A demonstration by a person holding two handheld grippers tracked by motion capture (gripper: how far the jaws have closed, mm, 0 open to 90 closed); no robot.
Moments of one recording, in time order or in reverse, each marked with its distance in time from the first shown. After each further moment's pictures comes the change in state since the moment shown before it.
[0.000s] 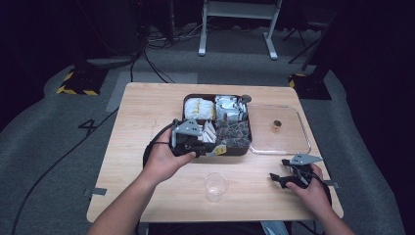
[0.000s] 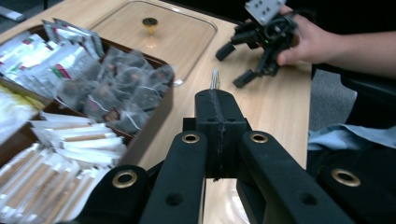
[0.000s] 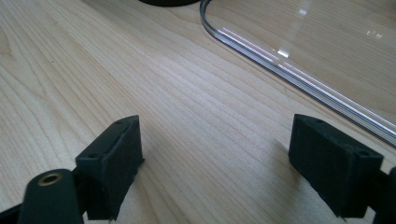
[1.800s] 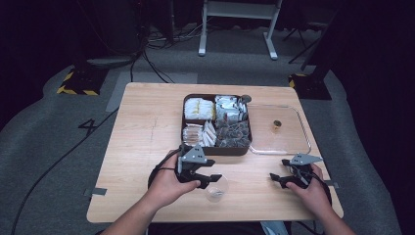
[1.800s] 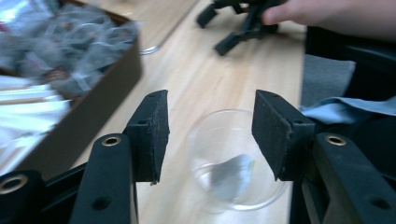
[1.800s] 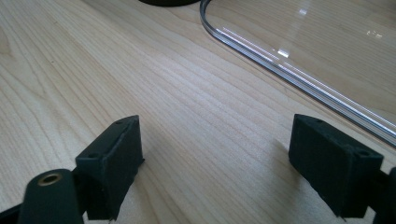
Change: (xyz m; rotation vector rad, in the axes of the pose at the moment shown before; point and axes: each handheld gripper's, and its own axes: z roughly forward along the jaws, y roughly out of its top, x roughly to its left) left arm -0.022 -0.043 0.025 0.027 0.019 -0.005; right arm 0.000 0.000 0.000 0.000 0.000 0.000
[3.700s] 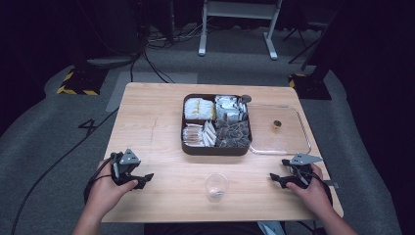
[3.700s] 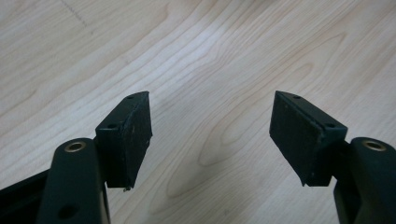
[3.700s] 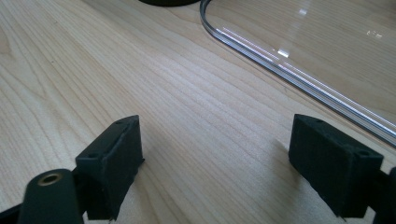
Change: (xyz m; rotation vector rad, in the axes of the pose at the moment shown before) left arm 0.068 -0.136 -0.092 0.224 0.385 -0.251; right arm 0.000 0.000 0.000 0.000 0.000 0.000
